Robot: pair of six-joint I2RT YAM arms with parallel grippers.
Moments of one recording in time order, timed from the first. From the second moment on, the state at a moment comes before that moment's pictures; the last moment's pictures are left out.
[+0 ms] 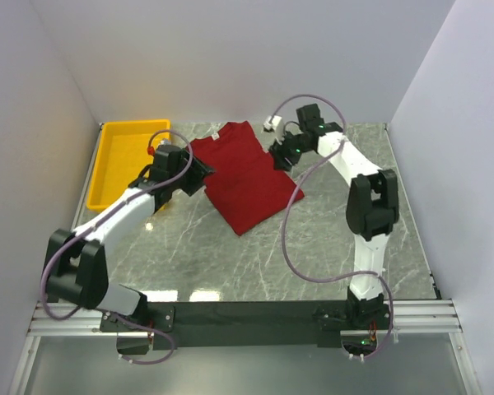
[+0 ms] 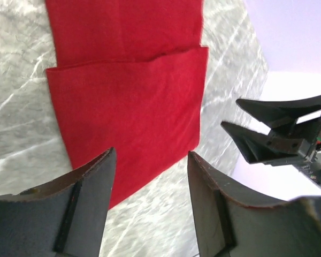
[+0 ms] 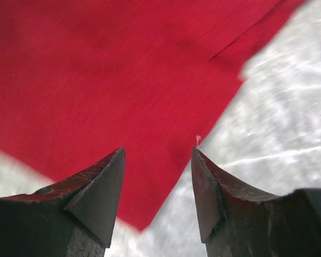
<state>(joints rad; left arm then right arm) -0.35 1.45 1.00 -0.16 0.06 -1.14 0.28 2.09 1.81 -0.66 -0.51 -0.67</state>
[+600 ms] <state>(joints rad) -0.73 1.28 0.54 -0.02 0.01 -1.45 0.16 1.80 1.32 -0.91 -0.66 -1.55</state>
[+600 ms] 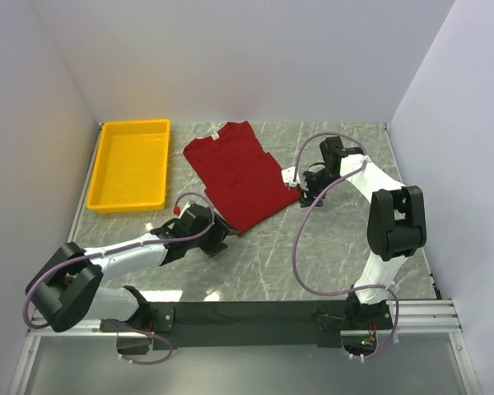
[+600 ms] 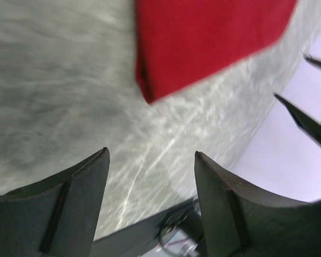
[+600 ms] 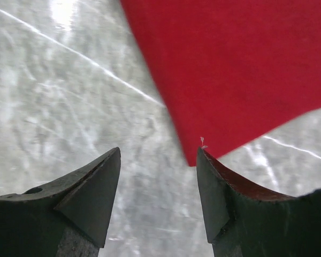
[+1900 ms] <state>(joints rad) -0.73 1.62 0.64 0.13 -0.09 -1.76 0.15 1.86 1.32 -0.89 -0.60 -1.79</state>
